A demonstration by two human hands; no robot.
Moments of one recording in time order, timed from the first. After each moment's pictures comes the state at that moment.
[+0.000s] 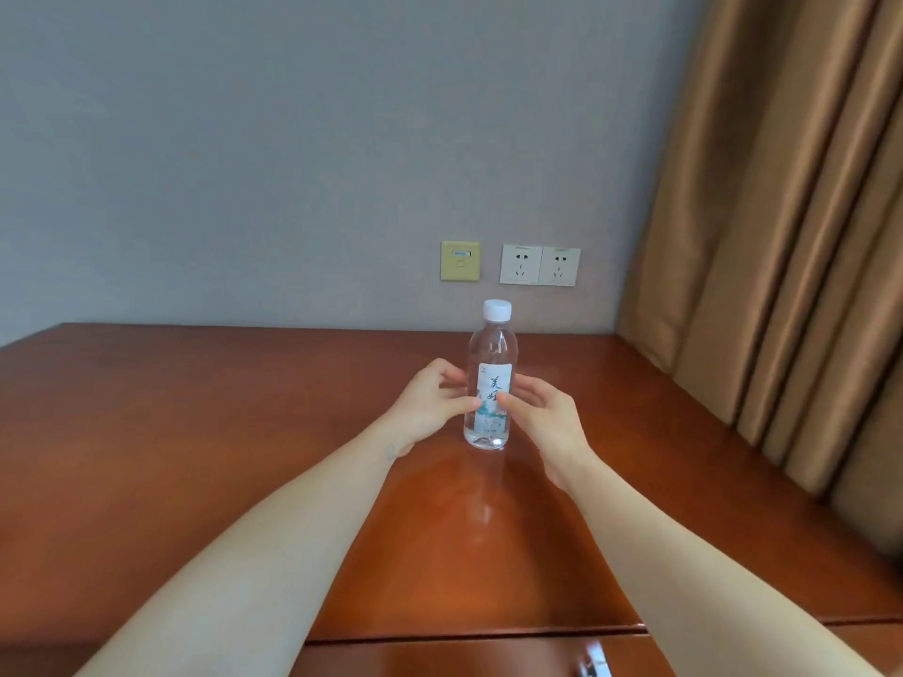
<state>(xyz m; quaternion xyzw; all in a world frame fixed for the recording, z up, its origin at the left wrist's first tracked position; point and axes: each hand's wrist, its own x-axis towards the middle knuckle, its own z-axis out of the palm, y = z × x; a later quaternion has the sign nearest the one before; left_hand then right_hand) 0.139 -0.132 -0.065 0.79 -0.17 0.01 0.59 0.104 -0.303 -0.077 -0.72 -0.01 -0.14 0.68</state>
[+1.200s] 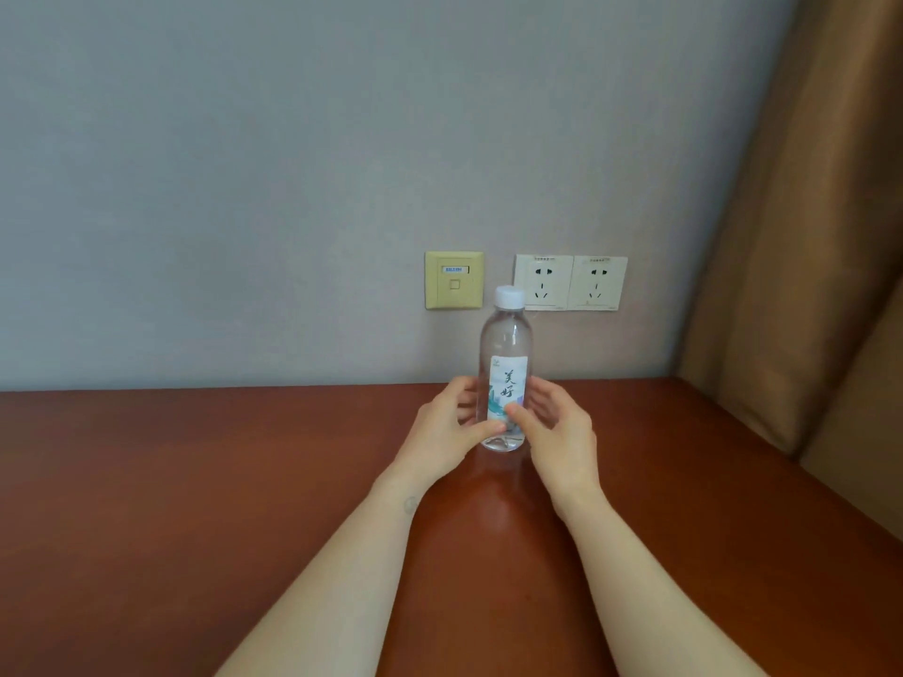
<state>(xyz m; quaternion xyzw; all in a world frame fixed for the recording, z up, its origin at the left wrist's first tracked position) 0.362 -0.177 -0.095 0.79 -0.22 0.05 0.57 0.327 -0.321 -0.100 -0.74 0.01 -0.27 0.62</state>
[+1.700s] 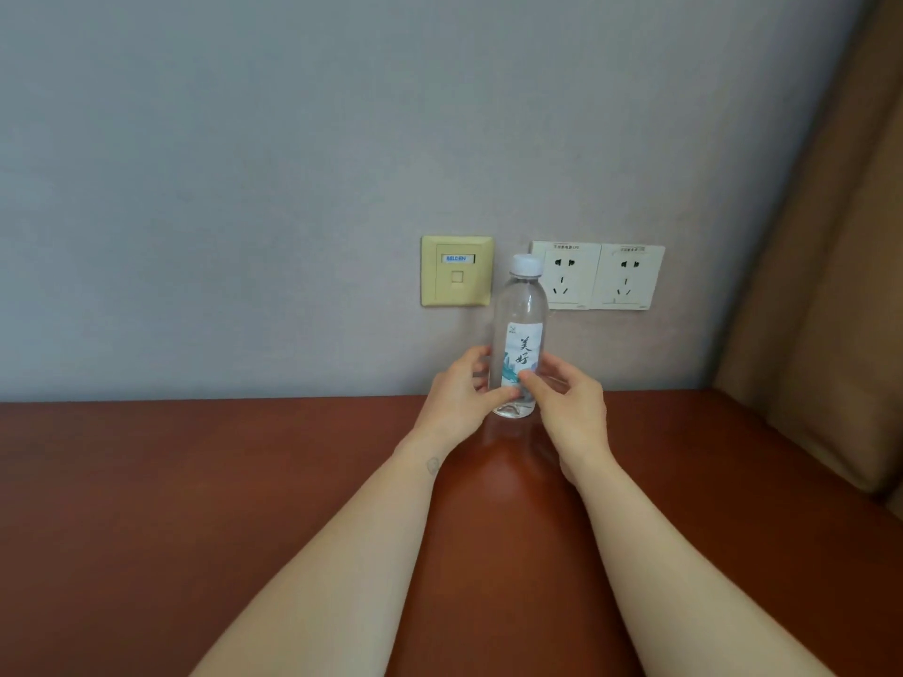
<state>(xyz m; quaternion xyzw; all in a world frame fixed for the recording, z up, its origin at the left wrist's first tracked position) 0.469 -0.207 -0.100 0.78 -0.22 0.07 0.58 0.434 -0.341 -0.102 -0.74 0.06 -0.27 0.61</state>
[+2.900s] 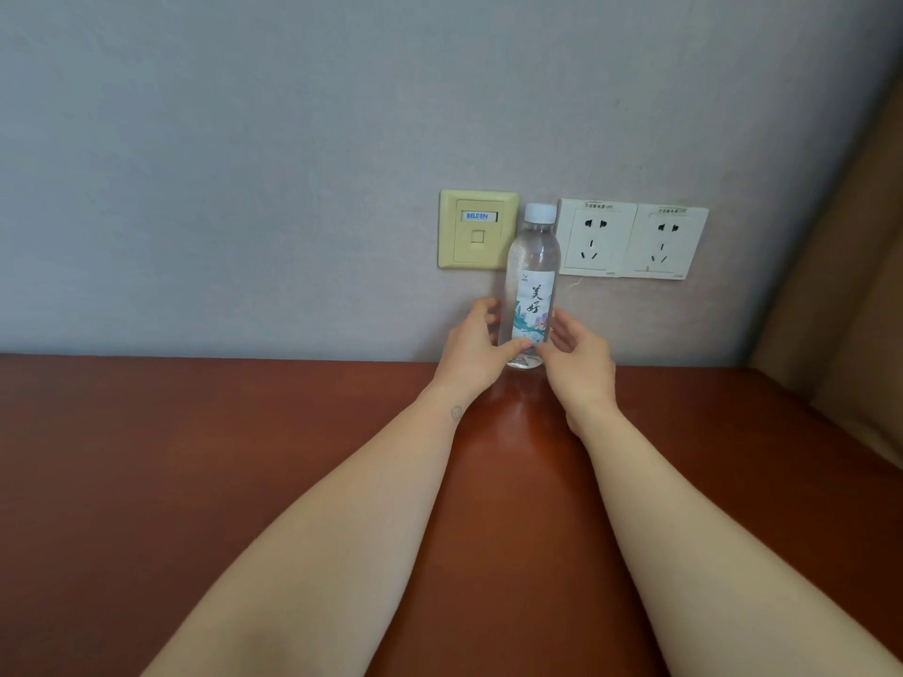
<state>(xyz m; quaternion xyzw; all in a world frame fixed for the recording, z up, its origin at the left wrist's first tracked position) 0.500 -0.217 -0.103 0.80 -0.16 0.12 0.56 0.466 -0.338 -0.105 -0.76 0.05 -0.25 0.59</state>
